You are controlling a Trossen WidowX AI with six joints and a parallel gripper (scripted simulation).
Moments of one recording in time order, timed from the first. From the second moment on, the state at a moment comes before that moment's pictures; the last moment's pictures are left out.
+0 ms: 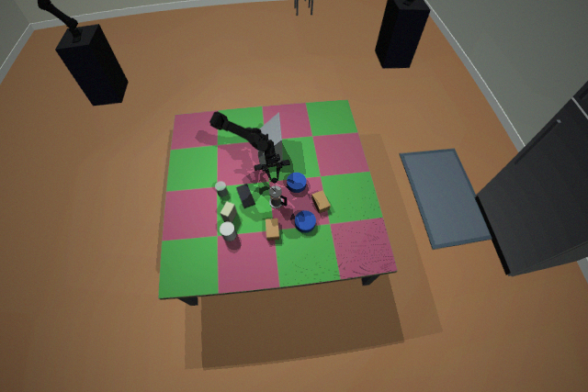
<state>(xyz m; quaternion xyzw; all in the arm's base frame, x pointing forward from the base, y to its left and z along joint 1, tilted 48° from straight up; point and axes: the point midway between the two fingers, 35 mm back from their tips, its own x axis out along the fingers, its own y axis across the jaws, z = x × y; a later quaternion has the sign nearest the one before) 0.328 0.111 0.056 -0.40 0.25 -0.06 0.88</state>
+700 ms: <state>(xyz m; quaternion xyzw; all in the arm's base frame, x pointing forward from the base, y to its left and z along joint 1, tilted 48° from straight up) 0.342 0.103 0.044 -0.39 0.23 -0.06 0.89</state>
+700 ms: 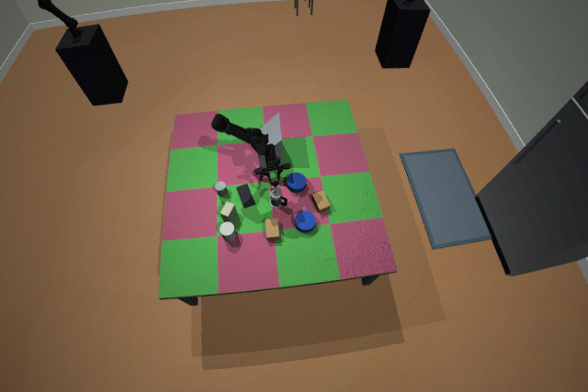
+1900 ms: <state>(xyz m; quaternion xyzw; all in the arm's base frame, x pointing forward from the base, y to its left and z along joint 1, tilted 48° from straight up) 0.360 0.068 0.007 -0.39 0.22 -0.05 0.90</state>
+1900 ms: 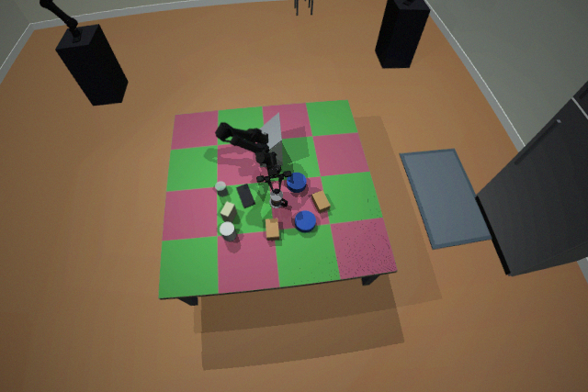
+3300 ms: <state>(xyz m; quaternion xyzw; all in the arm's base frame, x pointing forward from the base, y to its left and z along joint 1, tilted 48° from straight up) 0.369 0.055 -0.011 -0.40 0.24 -0.06 0.88</state>
